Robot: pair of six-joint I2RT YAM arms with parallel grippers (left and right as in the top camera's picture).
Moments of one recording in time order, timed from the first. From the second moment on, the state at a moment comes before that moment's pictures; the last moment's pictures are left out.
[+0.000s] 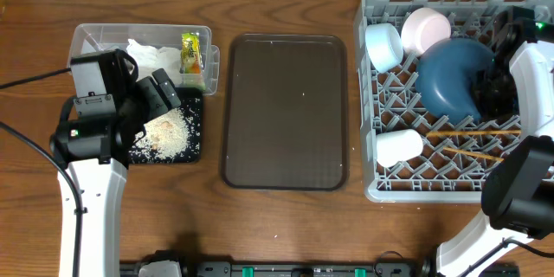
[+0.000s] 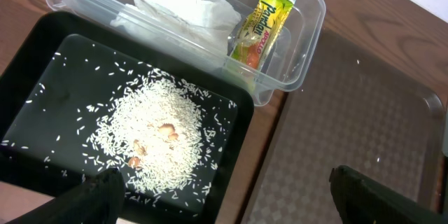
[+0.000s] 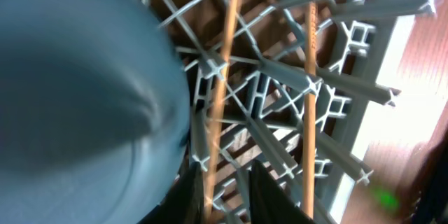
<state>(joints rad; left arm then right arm) 0.13 1.21 1.16 -0.84 0.07 -0.36 -0.24 1.91 1.66 -1.35 0.24 1.13</state>
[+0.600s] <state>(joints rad) 0.13 1.21 1.16 -0.84 0.07 -0.36 0.04 1.53 1.76 -1.38 0.09 0.40</state>
